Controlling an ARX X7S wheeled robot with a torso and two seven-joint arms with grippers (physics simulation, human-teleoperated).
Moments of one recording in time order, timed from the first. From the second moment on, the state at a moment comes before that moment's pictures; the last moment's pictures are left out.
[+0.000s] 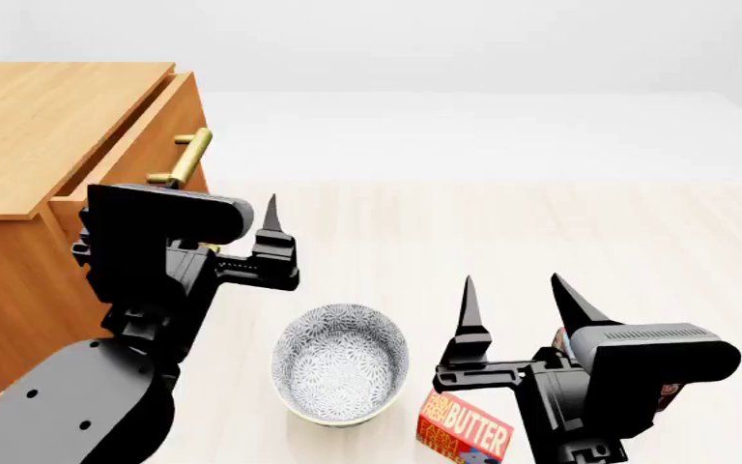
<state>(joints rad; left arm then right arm) -0.56 -0.27 0.09 0.74 -0.51 -1.15 -0.31 0.06 0.28 -0.18 -0.76 0.41 0.56 0.35</state>
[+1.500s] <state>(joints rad) -1.88 -0.04 0.13 -1.29 -0.04 -1.08 -0.17 0.01 0.34 -0.18 -0.79 0.45 0.53 0.38</state>
